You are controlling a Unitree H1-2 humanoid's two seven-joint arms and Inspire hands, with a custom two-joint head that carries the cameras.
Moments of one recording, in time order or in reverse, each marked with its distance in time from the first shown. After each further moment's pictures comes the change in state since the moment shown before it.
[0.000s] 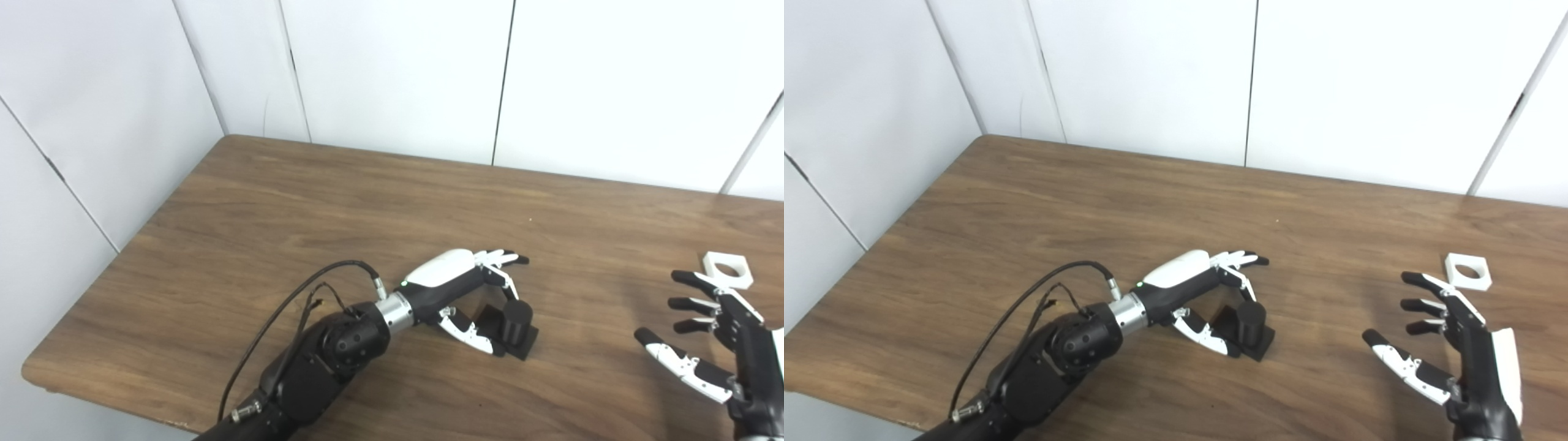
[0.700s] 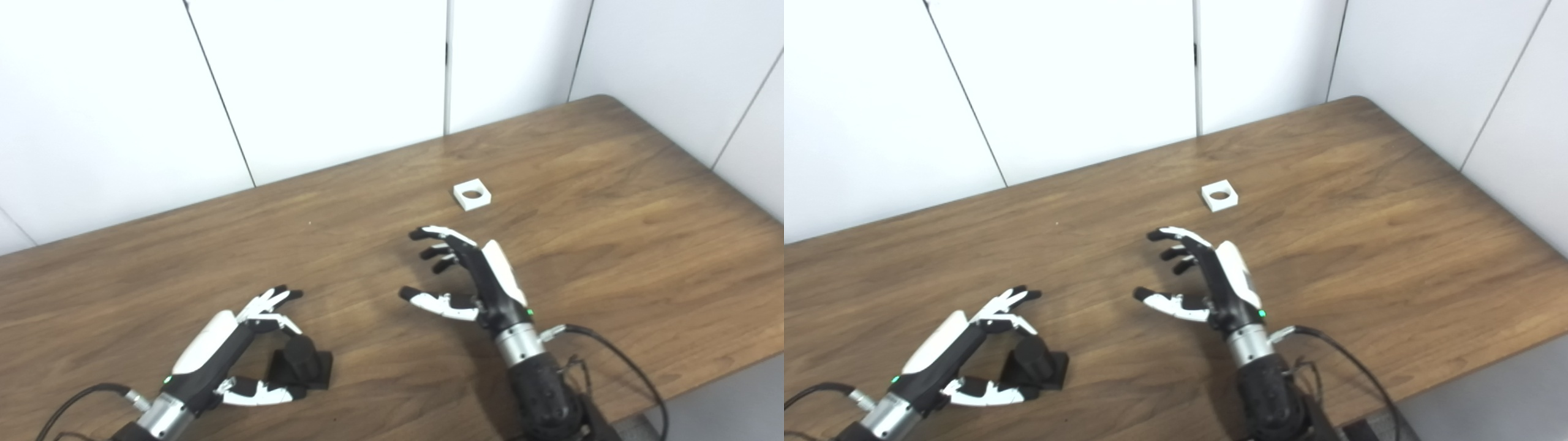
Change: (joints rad) left arm 0.053 0.124 0.046 0.003 -0.138 -0.136 -0.065; right arm -0.023 0.090 0.085 0.146 -0.119 -0.087 -0.156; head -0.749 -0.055
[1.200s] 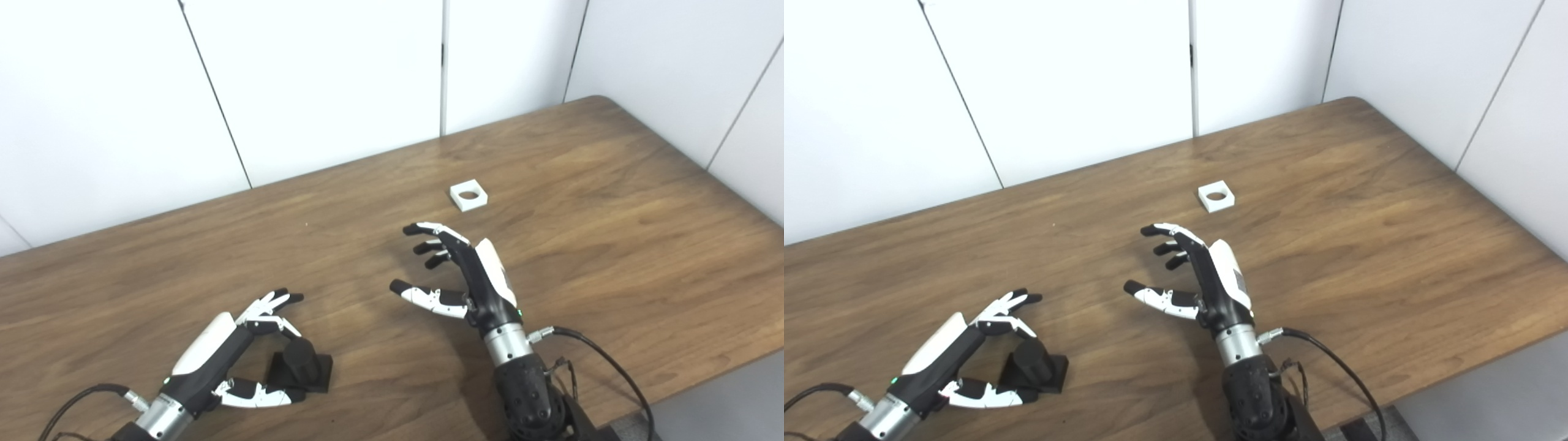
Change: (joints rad) left arm -0.005 -0.001 0.006 0.005 -0.023 0.000 -0.031; right arm -0.008 0.009 -0.003 0.009 -0.023 -0.002 -0.030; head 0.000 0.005
